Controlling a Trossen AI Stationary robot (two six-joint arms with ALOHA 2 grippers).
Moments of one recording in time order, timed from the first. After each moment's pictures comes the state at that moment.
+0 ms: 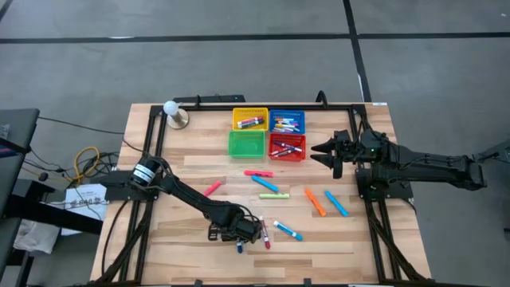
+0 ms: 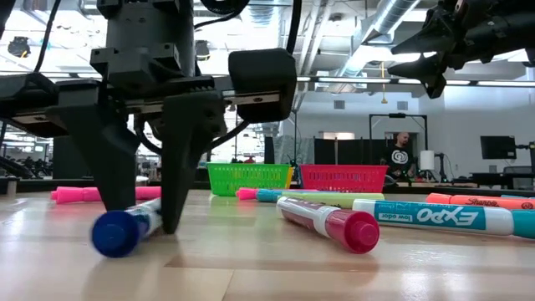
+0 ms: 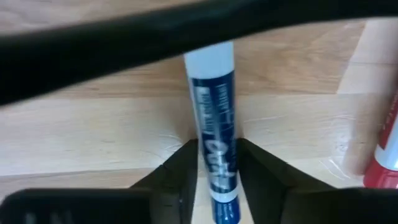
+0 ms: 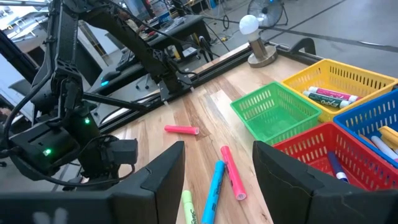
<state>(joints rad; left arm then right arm) -0.48 2.11 1.39 -0.67 0.11 -2.00 -0.23 0.50 0.35 -0.05 -0.13 0.36</state>
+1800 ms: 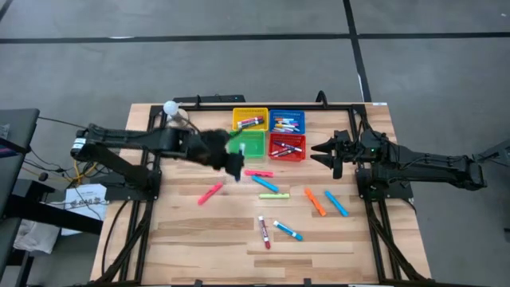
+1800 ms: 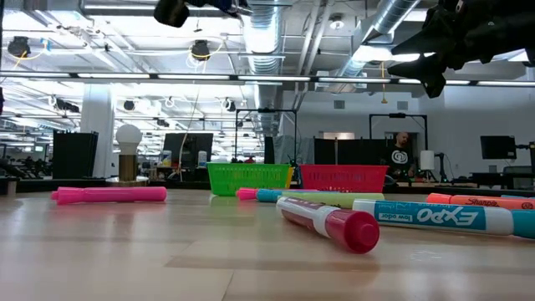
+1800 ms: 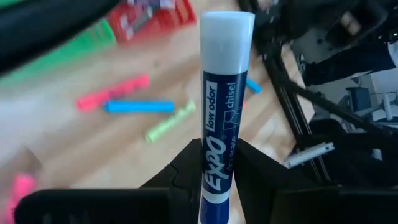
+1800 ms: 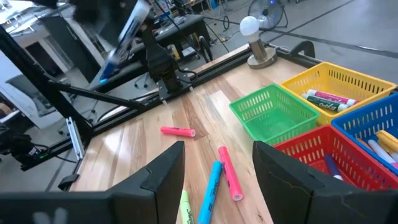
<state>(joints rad) -0.11 1.40 1.38 -0.73 -0.13 -1.09 -0.23 0.50 0.35 -0.05 -0.13 0.33</state>
